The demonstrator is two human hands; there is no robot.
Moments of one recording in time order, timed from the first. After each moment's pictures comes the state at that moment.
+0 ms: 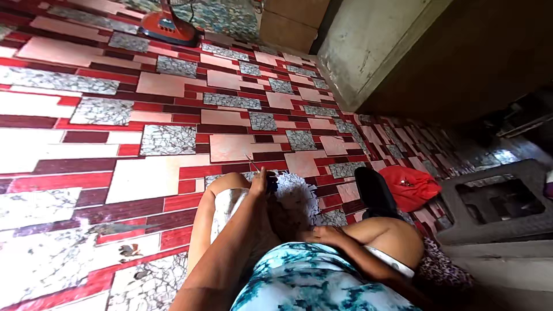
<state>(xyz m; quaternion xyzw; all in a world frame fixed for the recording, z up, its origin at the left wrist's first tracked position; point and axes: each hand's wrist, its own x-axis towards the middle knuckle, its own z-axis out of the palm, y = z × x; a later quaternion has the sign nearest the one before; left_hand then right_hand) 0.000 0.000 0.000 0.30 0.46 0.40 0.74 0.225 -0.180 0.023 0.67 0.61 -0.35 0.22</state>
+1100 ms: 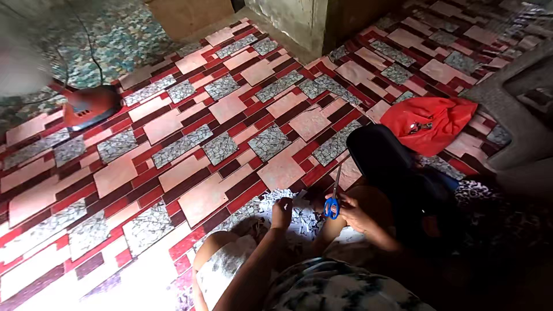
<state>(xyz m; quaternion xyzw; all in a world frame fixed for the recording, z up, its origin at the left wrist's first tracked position) 0.143 0.002 -0.021 0.74 0.47 0.08 0.48 0.338 -0.157 0.034 0.53 0.27 -0.53 -0.60</state>
